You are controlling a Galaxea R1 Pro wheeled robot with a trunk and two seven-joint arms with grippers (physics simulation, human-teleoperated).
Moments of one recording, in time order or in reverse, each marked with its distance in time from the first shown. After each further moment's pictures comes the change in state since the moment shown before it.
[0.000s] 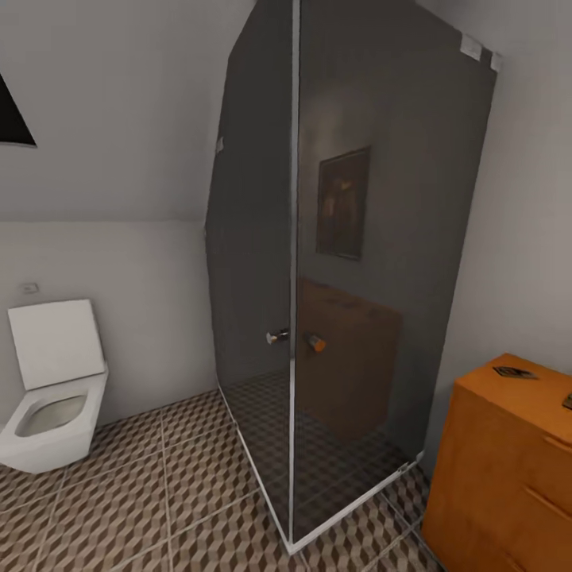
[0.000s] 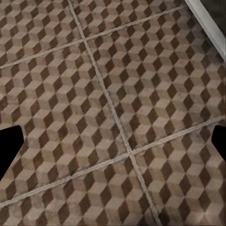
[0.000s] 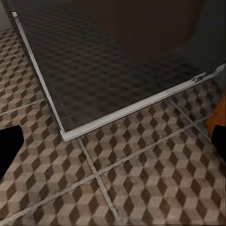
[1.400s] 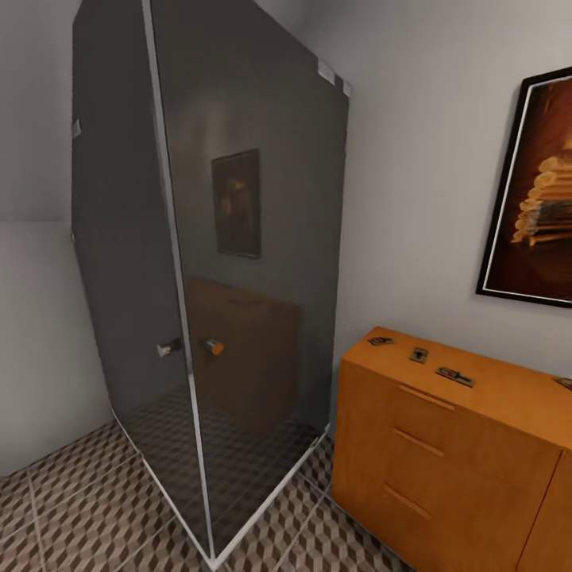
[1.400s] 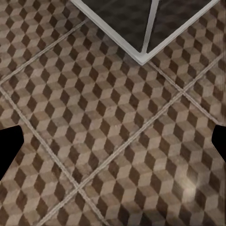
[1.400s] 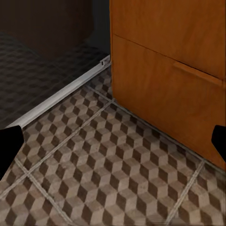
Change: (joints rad) left arm 0.000 0.000 0.000 0.006 0.000 0.000 0.000; right arm 0.000 0.000 0.000 0.000 0.000 0.000 0.000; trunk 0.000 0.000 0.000
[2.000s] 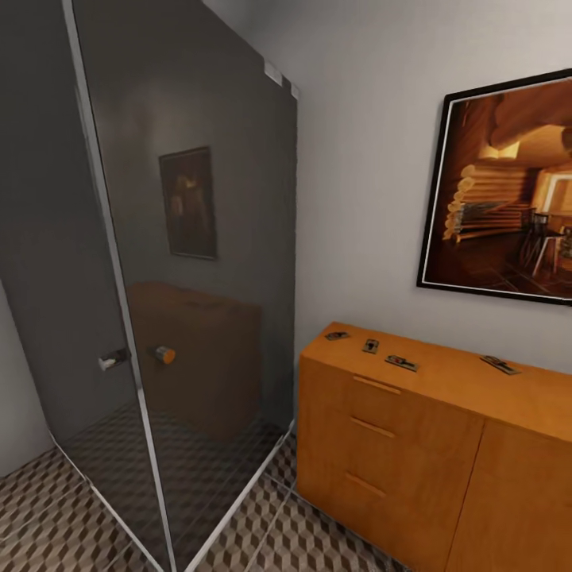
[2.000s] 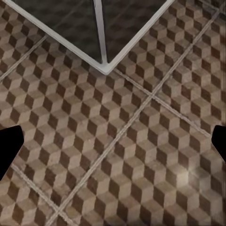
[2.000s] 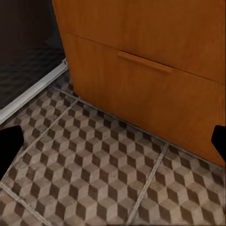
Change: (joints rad) left arm 0.000 0.000 0.000 0.000 0.000 0.000 0.000; right arm 0.000 0.000 0.000 0.000 0.000 0.000 0.000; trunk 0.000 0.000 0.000
